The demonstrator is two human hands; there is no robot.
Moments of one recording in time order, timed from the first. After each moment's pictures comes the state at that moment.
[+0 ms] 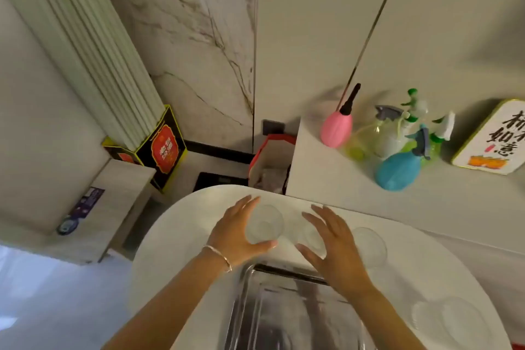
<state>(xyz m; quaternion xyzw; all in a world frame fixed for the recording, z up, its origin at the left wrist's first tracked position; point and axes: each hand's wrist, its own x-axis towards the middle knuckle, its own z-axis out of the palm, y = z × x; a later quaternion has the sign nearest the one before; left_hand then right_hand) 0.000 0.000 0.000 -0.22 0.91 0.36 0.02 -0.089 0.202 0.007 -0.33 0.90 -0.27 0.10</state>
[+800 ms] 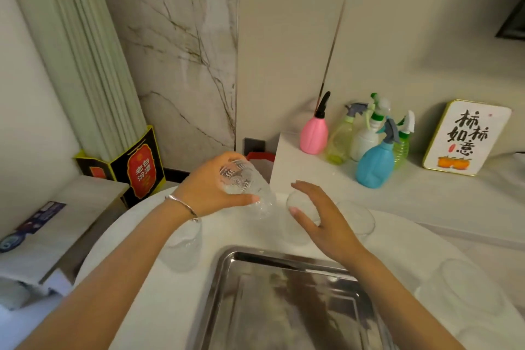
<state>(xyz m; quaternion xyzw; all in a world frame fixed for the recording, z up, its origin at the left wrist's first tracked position) 0.011 0.000 0.009 -0.10 0.90 0.40 -0.12 -0.087 0.224 -0.040 -0.39 0.84 -0.38 0.04</state>
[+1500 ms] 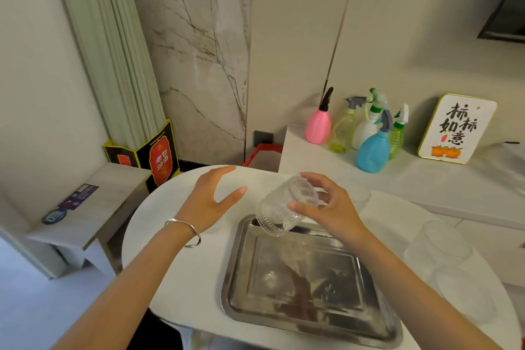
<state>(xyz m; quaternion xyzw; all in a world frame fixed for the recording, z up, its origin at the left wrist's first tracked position) 0.095 0.013 -0.036 -0.17 0.88 0.39 -0.20 -0.015 0.238 -0.014 -0.28 0.76 -0.57 0.12</state>
